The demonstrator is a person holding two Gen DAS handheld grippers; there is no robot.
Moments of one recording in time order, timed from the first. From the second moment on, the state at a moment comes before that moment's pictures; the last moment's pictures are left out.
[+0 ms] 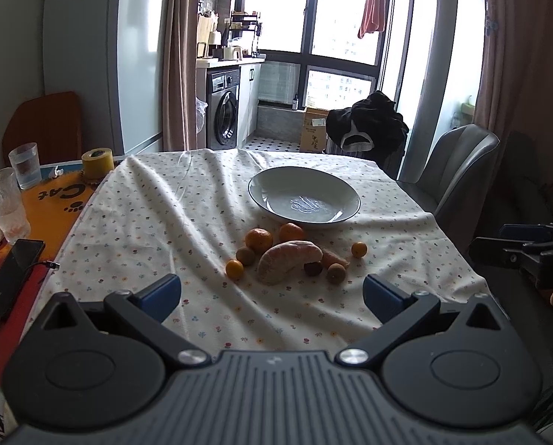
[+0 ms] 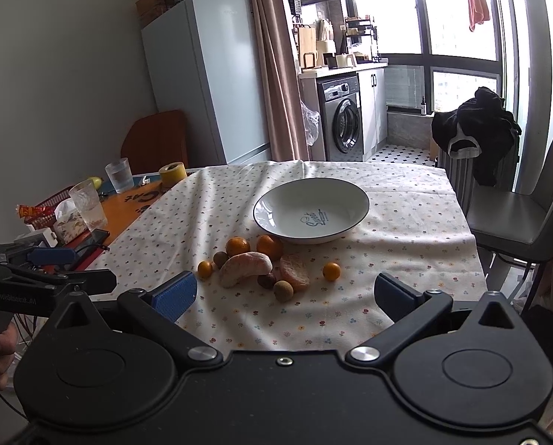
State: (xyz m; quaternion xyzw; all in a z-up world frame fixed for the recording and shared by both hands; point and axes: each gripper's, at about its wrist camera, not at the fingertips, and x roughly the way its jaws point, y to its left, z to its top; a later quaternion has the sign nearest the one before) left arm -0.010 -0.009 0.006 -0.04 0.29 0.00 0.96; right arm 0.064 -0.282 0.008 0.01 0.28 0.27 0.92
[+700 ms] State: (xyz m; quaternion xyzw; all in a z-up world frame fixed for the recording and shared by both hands) left arm -0.010 -0.007 0.007 -0.04 0.29 0.01 0.96; right arm 0.064 -0.281 0.010 0.00 0.28 0.26 0.92
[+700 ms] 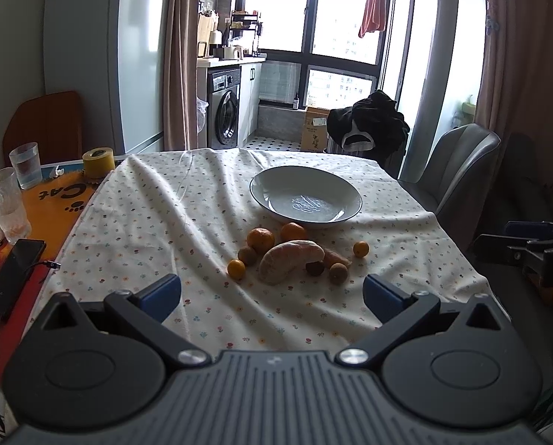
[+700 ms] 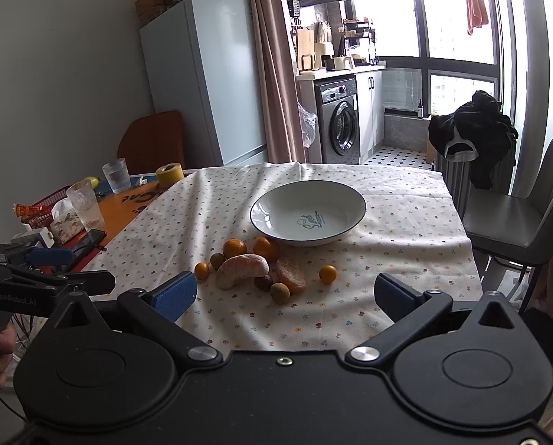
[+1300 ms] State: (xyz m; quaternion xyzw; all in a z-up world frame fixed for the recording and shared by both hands) left arm 0.008 -0.001 -0.005 -0.04 0.30 0.01 0.95; right arm 0.075 -0.280 0.003 0.00 0.29 0.26 0.92
